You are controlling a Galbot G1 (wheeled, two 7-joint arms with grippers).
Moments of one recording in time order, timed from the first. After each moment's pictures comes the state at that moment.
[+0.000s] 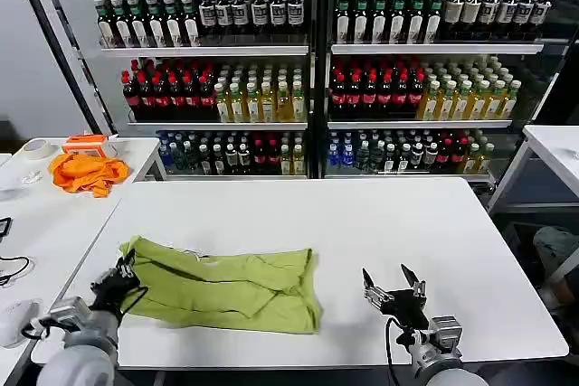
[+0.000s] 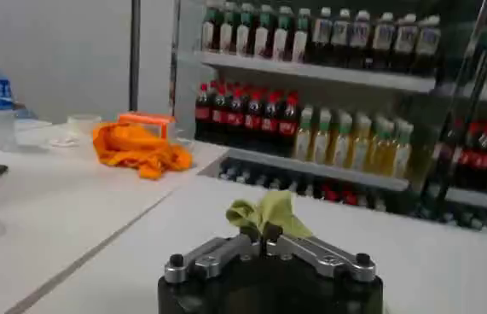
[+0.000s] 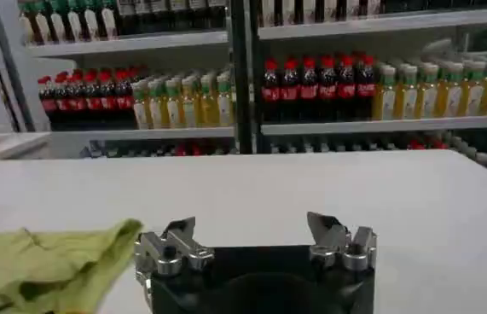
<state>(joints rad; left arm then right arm) 1.44 -1.07 -0.66 -2.04 -0.75 0.29 -0.32 -1.47 1.07 0.34 2.15 0.49 -0.31 0.29</state>
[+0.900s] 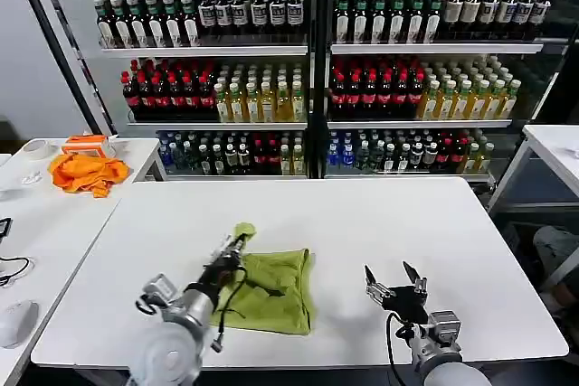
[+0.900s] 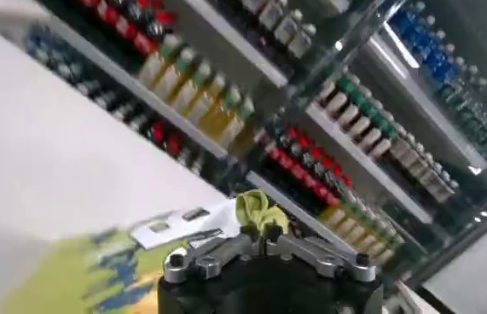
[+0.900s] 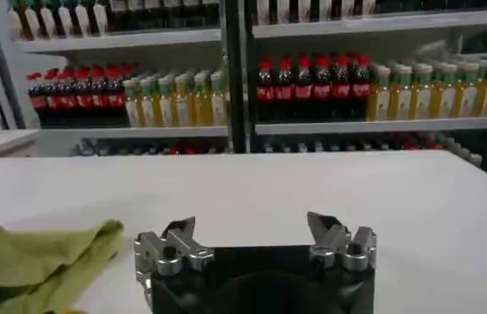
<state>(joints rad) 1.23 -1.25 -0.29 -2.04 -1.08 0.31 -0.32 -1.43 1.07 0.34 2.11 0.49 -0.31 0.29</state>
